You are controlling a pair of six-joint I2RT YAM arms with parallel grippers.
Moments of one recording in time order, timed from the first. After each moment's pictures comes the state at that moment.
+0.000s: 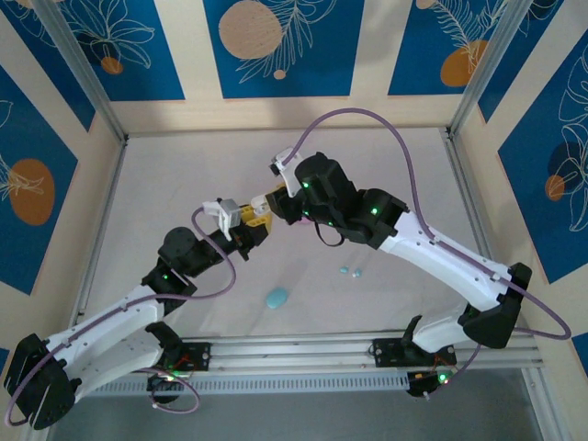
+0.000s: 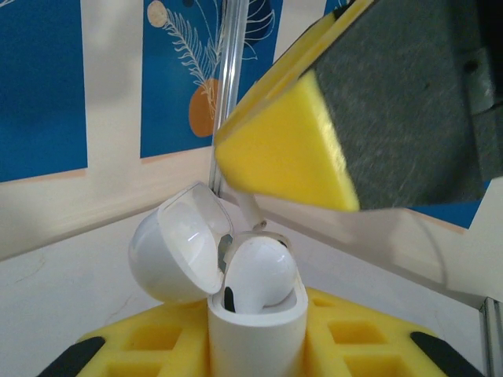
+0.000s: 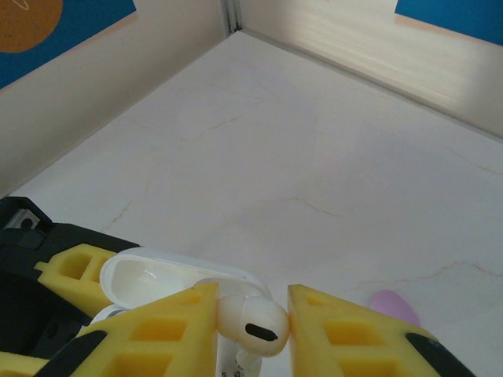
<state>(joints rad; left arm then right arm) -0.72 0.87 0.50 0.49 0.20 -0.18 0.98 1.40 1.54 -0.68 0.16 0.19</state>
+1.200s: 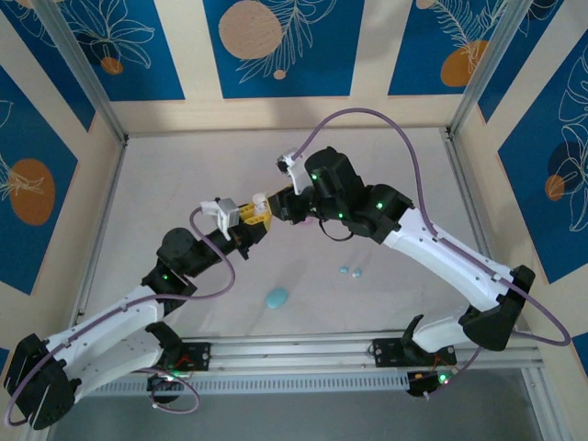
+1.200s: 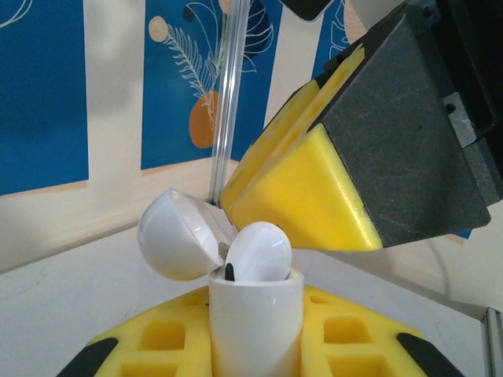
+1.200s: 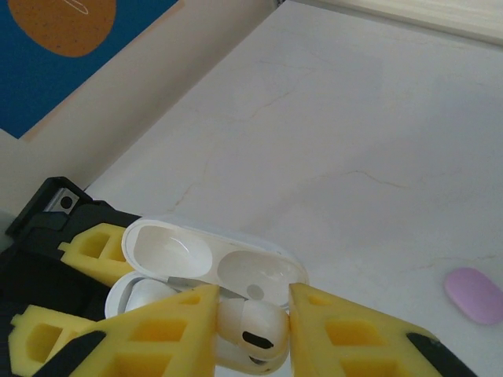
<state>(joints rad) -0.72 0.87 0.50 0.52 0.20 -0.18 0.90 1.38 1.51 -0.68 -0.08 0.30</state>
